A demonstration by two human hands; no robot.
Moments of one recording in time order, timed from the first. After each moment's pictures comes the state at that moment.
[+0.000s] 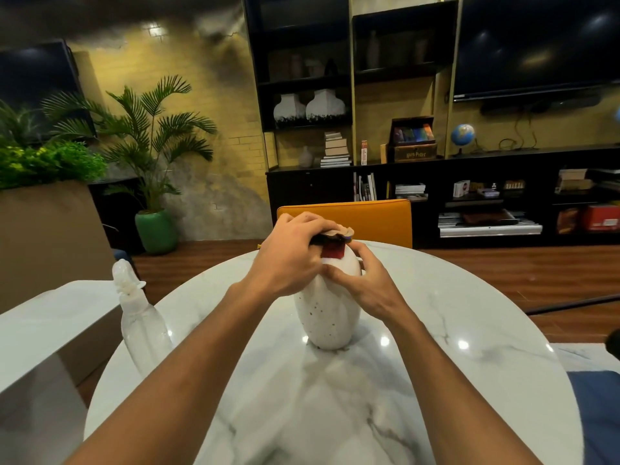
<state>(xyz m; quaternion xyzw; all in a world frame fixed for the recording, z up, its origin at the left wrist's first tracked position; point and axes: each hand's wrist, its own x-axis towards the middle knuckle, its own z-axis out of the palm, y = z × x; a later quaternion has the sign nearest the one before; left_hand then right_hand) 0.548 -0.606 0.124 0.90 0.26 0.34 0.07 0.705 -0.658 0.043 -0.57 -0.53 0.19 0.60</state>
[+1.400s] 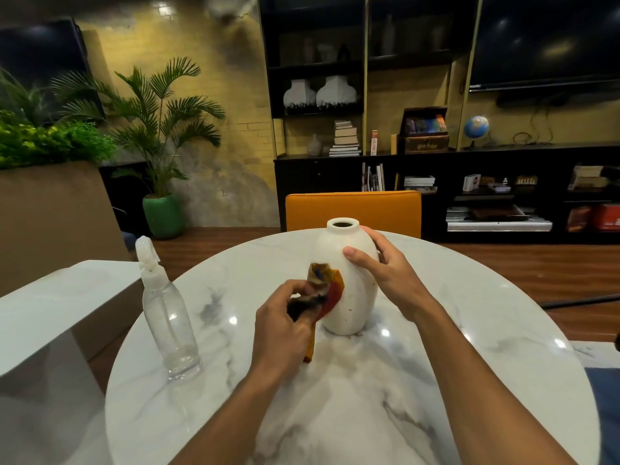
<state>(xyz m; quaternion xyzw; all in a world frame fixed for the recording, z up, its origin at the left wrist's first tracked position) 0.503 -0.635 0.000 0.72 0.33 0.49 0.36 0.705 -0.663 0.039 -0.56 -0.52 0.25 0.60</state>
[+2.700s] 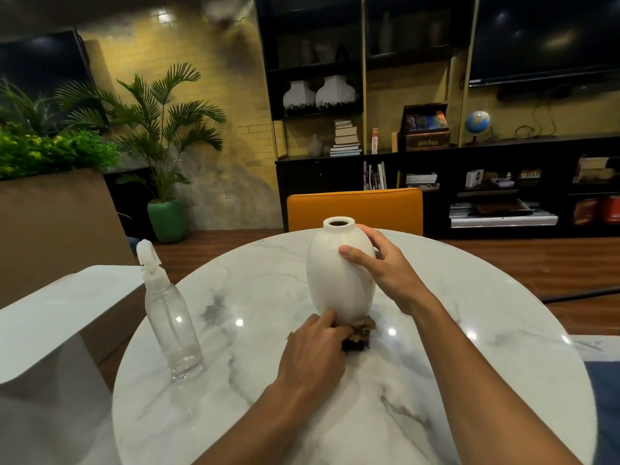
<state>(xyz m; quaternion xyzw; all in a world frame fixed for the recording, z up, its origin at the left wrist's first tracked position) 0.525 -0.658 -0.024 0.92 0.31 0.26 0.02 0.707 -0.663 0.039 -0.56 -0.52 0.24 0.60</state>
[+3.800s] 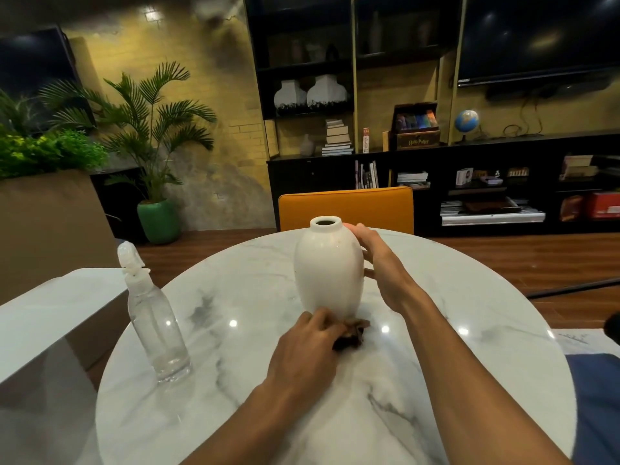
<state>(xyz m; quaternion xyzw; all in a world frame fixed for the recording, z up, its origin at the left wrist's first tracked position) 0.526 -0.659 -0.027 0.92 0.27 0.28 -0.02 0.709 -0.666 0.047 -0.56 -0.47 0.30 0.61</state>
